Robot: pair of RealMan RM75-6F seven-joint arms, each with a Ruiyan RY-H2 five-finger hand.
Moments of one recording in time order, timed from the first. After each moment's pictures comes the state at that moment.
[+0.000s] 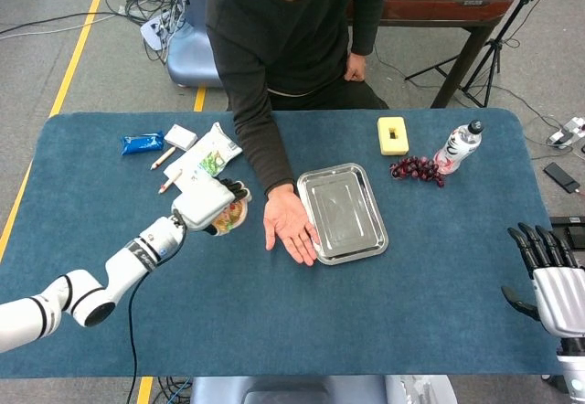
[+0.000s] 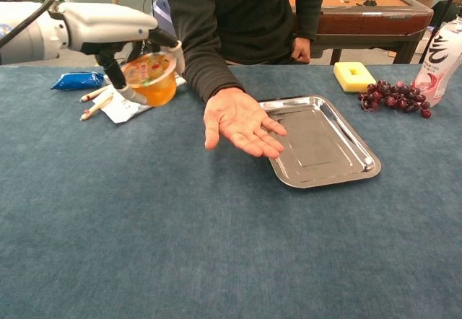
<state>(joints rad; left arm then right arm) -0.97 -1.29 -0.10 -1.44 1.37 0.83 0.09 0.04 -1.04 0.04 -1.69 -1.54 1.51 -0.09</state>
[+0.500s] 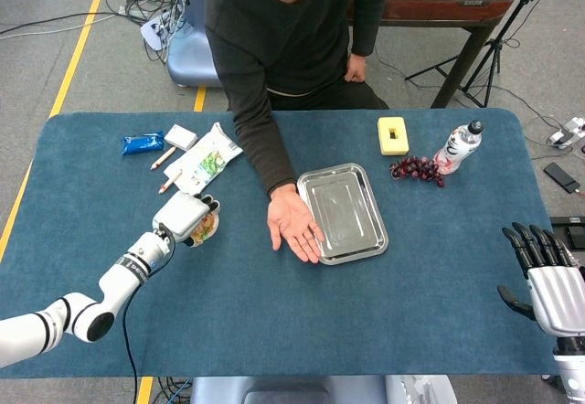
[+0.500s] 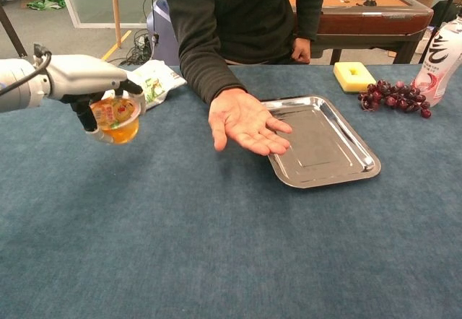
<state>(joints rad) -0.90 -1.39 -0.06 -1.39 1.14 0.81 0.35 0.04 -1.03 0.04 -1.70 -1.55 1.51 -0.11</state>
